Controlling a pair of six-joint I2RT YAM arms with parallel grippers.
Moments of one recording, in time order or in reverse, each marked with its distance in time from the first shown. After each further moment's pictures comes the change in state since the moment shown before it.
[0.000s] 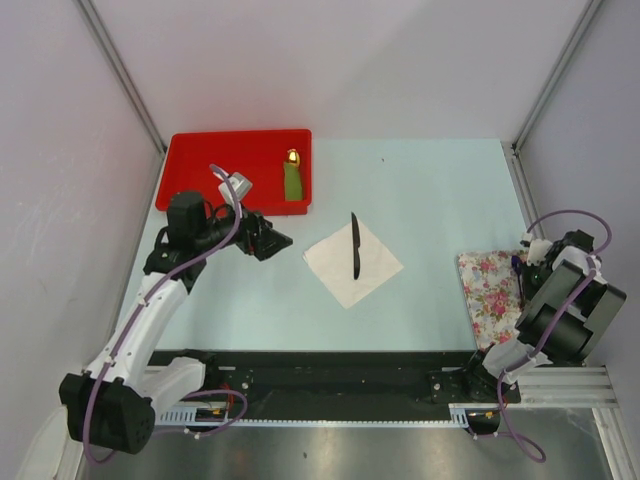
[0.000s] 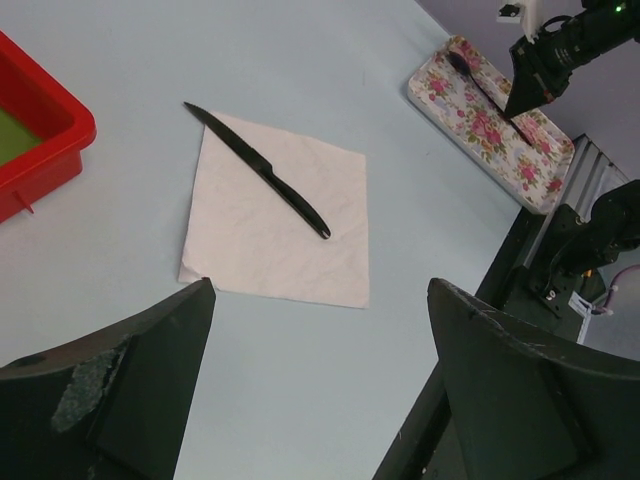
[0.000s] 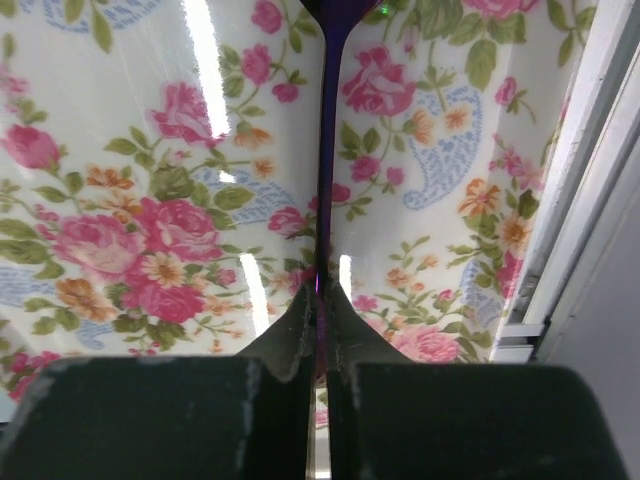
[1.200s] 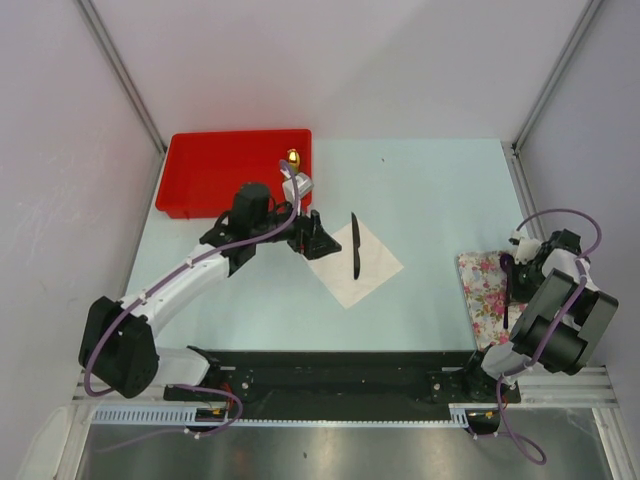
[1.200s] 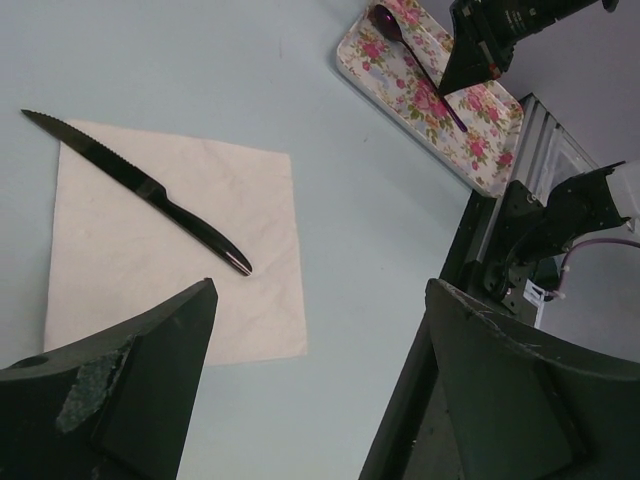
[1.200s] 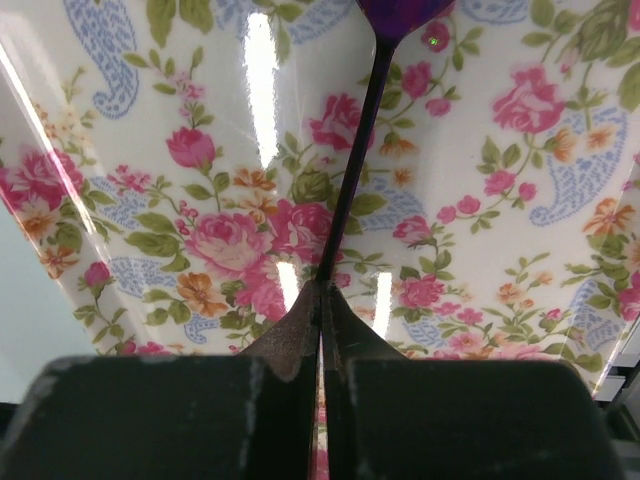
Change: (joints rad) left arm -0.332 0.309 0.081 0.206 -0.122 -0.131; right arm 0.067 -0.079 -0.061 -0.020 -0.104 0.090
